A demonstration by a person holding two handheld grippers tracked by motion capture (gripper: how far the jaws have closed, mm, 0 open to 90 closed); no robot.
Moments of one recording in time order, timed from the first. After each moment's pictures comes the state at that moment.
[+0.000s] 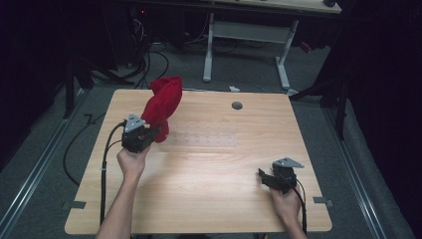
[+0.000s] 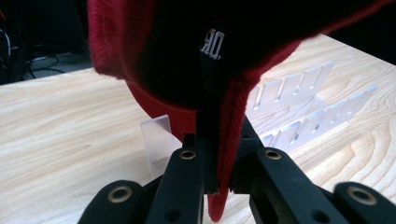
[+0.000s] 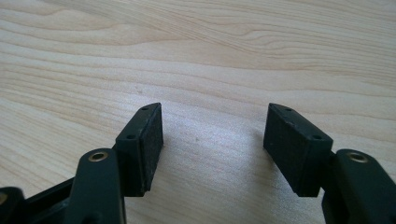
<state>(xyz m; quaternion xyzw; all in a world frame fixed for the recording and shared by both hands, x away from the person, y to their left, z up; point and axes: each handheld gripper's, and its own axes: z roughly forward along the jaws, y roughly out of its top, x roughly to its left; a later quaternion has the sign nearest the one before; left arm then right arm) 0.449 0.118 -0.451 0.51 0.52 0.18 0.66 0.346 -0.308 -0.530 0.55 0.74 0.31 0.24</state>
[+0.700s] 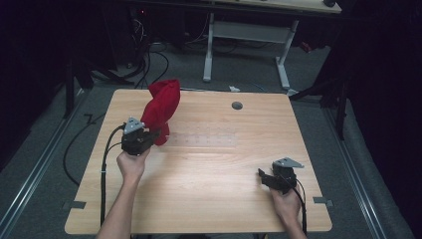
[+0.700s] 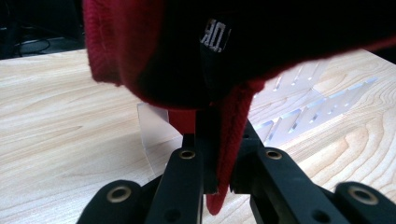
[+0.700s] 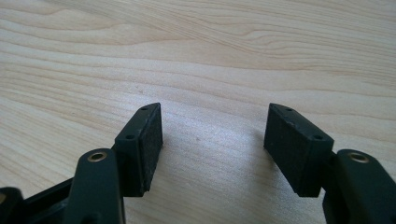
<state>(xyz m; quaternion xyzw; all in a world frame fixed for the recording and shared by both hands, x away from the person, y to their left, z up) 0.446 0.122 -0.458 0.51 0.54 0.16 0.65 0.346 -0.308 -0.531 0.55 0.74 0.31 0.24</state>
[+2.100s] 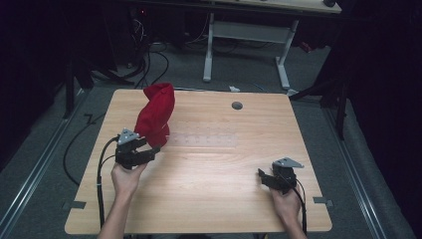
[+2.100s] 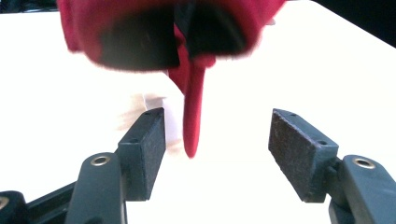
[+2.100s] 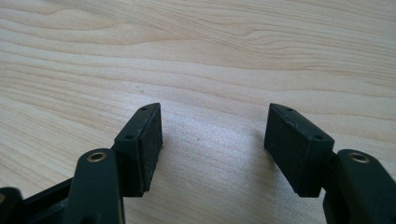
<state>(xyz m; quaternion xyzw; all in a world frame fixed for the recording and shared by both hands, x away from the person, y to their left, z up) 0.407 0.135 -0.466 0.51 0.58 0.15 0.62 0.346 -0.308 -0.531 0.55 0.74 0.31 0.24</state>
